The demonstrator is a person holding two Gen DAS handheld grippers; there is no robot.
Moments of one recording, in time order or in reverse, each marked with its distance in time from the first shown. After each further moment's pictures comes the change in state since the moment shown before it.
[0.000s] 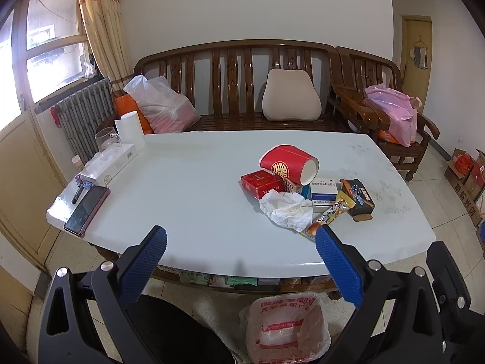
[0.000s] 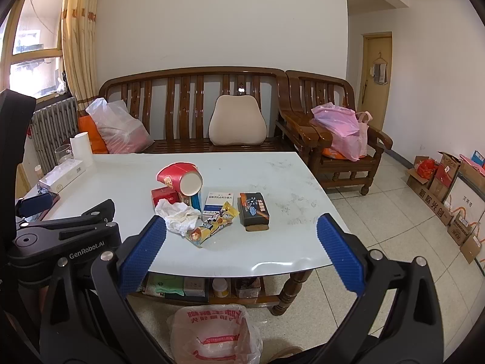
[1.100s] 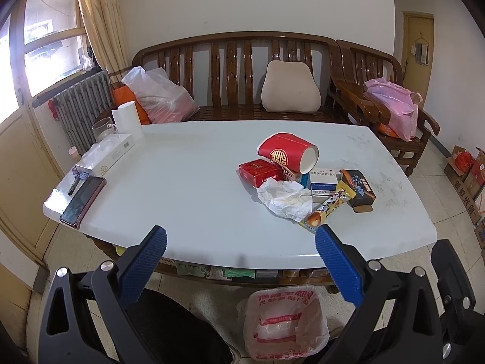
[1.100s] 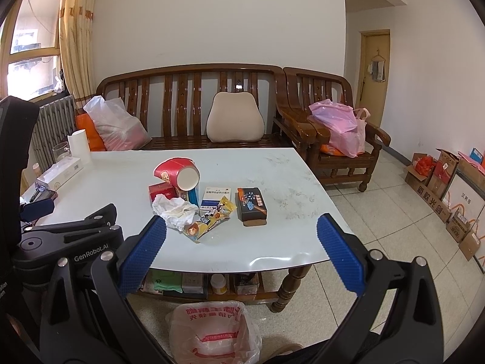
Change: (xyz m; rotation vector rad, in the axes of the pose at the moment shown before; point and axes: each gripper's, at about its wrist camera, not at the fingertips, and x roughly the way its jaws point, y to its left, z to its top) left arm 0.012 -0.001 -0.011 -0.004 0.040 -0.006; right arm 0.005 0.000 -0.011 0.017 0.024 -0.002
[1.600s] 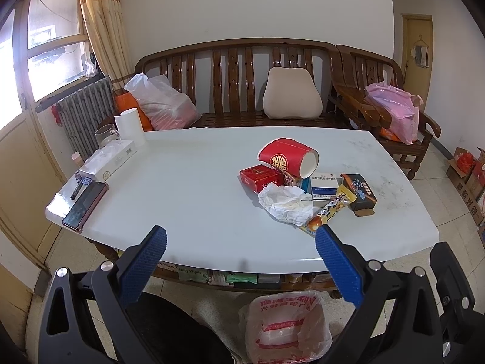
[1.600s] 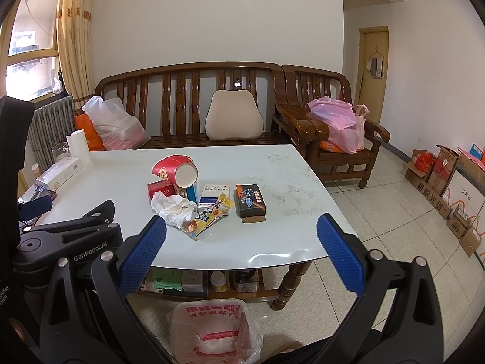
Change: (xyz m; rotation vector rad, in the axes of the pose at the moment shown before) left arm -0.002 -0.003 -0.003 0.002 -0.038 0.015; right arm -0.002 0.002 -0.001 0.004 0.005 -0.004
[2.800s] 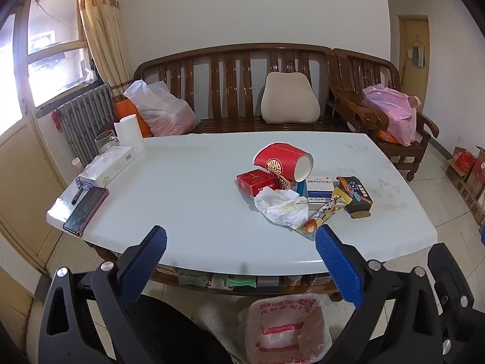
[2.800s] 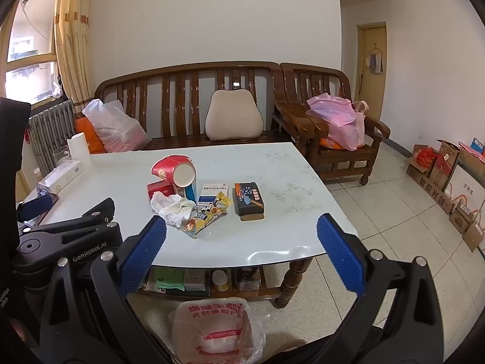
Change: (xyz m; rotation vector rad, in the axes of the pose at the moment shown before) left arm -0.010 -0.007 -0.001 0.023 -0.039 0.008; right arm -0.001 -0.004 -0.001 0.014 0.002 0.007
